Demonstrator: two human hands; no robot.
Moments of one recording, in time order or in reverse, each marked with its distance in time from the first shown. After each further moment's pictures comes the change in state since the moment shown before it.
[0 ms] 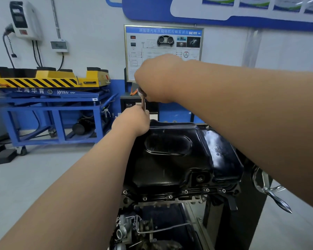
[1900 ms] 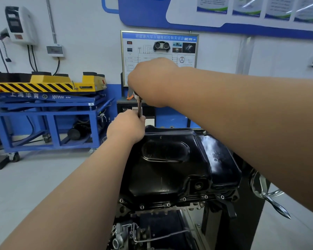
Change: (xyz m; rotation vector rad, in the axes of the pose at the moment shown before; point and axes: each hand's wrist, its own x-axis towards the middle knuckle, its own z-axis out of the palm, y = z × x) left_hand -0.008 -0.002 -0.001 -0.011 0.149 -0.011; right_hand -0.001 -0.001 -0.004 0.056 0.051 0.021
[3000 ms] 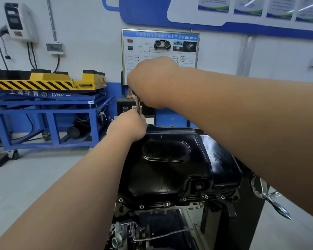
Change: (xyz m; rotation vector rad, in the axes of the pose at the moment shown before) left_hand 0.011 -0.002 0.003 -0.006 -0.122 0.010; right_hand 0.013 -0.001 0.014 0.055 0.091 -0.001
